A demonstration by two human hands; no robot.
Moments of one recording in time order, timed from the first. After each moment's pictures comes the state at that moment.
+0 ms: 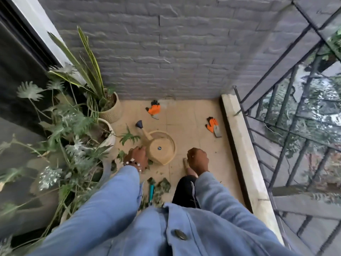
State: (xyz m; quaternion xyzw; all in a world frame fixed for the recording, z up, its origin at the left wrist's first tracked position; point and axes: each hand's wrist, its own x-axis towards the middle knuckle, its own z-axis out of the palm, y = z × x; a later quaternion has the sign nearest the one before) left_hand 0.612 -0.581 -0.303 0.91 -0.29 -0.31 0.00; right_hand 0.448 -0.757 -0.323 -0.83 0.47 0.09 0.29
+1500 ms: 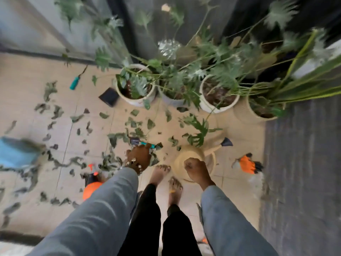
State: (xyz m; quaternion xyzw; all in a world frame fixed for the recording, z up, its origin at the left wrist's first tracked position) left_hand 0.558 -0.655 -0.408 0.78 0.47 -0.30 0.26; right_hand 0.727 -0.807 -0.448 -0.82 -0.31 0.48 0.08
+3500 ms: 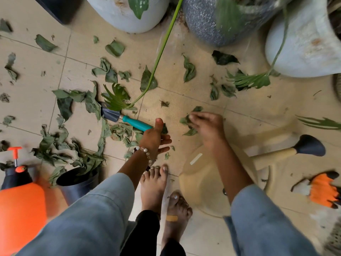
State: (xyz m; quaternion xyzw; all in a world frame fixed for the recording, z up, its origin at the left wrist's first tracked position) left_hand 0.593 -0.638 -0.852 0.12 0.72 0.03 0.68; right_hand 0.738 -0.674 -0.892 -0.76 -0.03 0.54 0.36
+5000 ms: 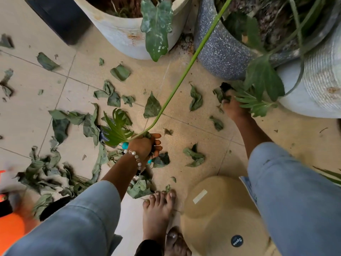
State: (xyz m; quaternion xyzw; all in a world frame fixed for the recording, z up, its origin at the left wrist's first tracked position) left_hand 0.574 -0.565 -0.905 0.11 0.70 0.09 0.70; right_hand 0.860 -0.544 -0.969 -0.84 -0.46 0.27 0.03
